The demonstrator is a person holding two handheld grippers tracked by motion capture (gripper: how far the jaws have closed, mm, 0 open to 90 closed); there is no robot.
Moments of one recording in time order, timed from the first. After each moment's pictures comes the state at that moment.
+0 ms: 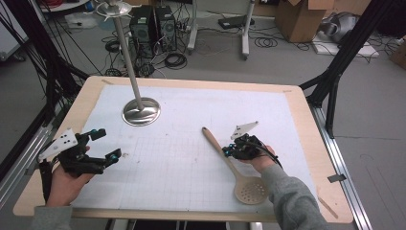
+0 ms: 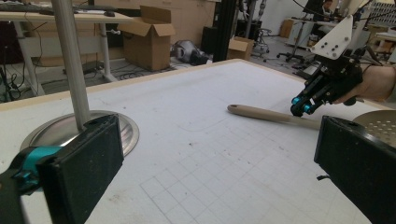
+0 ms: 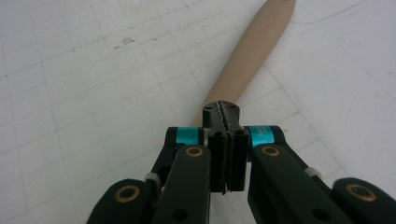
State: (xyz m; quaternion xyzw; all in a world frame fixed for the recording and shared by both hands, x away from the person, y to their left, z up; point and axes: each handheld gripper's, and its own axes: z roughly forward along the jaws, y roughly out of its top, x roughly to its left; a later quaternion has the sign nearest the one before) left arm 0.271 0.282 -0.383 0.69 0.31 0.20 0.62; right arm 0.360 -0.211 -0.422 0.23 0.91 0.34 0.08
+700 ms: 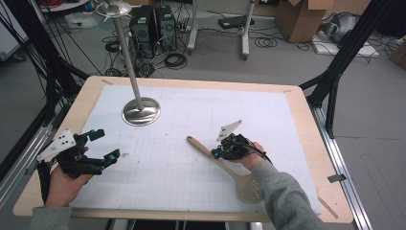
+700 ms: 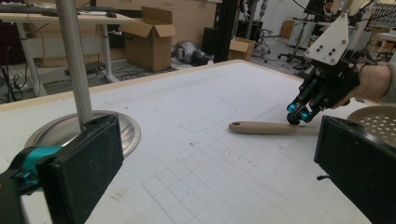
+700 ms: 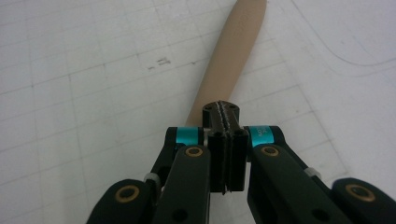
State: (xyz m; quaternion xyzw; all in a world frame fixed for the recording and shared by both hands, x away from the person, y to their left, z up) left arm 0.269 0.283 -0.383 0.69 0.31 0.20 0.62; right arm 0.362 -0.173 -0.419 0.17 0.93 0.32 0.06
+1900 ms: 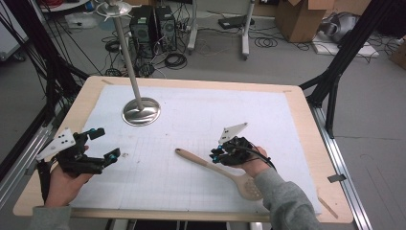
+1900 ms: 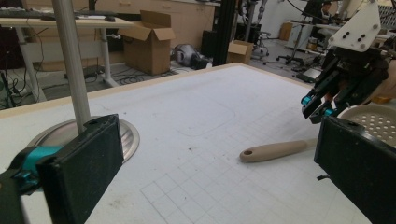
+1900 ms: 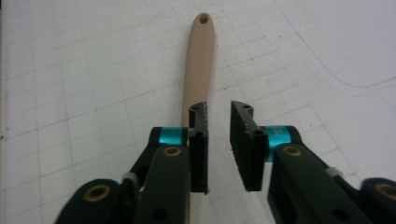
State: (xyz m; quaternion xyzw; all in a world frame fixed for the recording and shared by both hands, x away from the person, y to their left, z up) left arm 0.269 0.282 -0.379 0.69 0.31 0.21 0.63; right arm 0.332 -0.175 -0.391 0.18 0.91 0.36 0.07
